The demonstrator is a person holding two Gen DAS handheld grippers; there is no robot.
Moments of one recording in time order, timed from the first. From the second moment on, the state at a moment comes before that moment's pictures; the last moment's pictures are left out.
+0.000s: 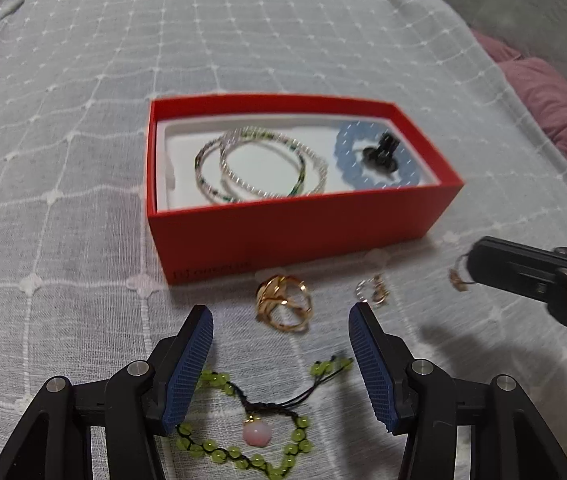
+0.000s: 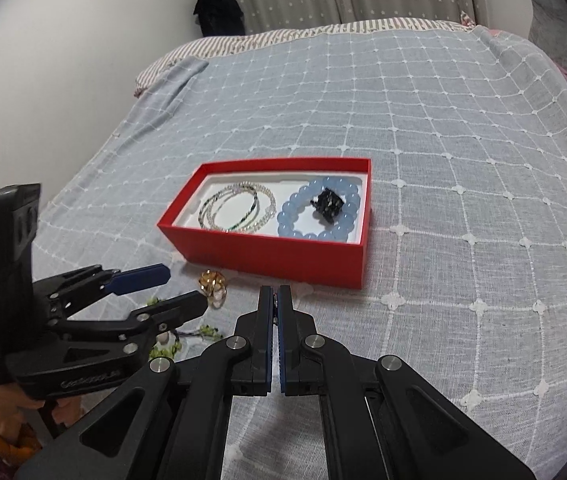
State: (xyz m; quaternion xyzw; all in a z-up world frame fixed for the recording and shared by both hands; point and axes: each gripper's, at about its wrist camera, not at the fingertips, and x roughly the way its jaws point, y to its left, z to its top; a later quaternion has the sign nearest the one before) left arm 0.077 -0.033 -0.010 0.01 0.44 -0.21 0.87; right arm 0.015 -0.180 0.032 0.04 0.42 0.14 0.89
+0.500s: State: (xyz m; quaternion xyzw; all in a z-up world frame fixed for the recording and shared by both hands) left arm 0.085 -0.051 -0.026 0.05 0.43 -0.20 0.88; right arm 0.010 -0.186 0.024 0.03 0.43 0.13 0.89
